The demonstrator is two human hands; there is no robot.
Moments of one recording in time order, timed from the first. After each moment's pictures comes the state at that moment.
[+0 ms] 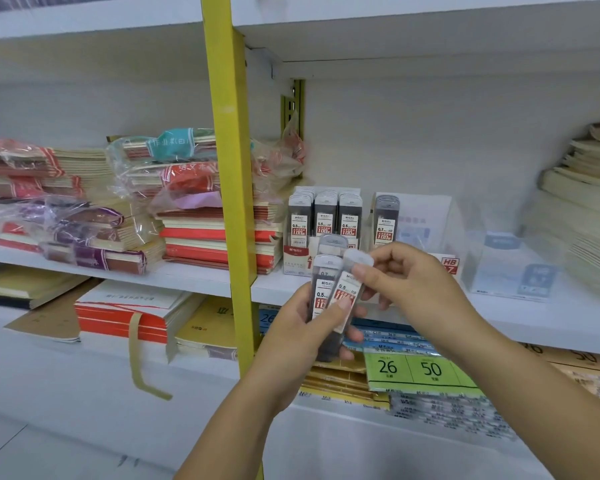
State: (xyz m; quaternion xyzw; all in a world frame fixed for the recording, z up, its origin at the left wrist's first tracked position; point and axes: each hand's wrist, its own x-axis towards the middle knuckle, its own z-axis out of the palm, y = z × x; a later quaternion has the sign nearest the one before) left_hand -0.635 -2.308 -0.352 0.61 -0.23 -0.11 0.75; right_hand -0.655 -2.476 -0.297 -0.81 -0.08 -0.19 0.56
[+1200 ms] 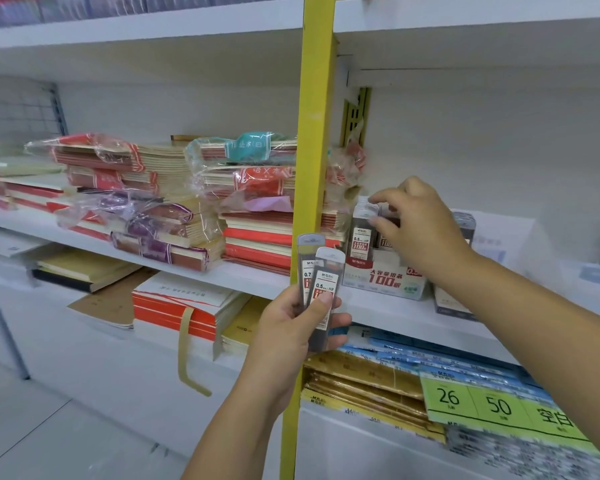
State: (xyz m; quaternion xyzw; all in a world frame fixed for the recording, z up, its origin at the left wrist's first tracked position) left_hand -0.612 -2.240 -0.352 0.57 -0.14 0.00 0.81; right_hand -0.555 -2.430 -0.244 -0.92 -0.11 -0.36 0.12
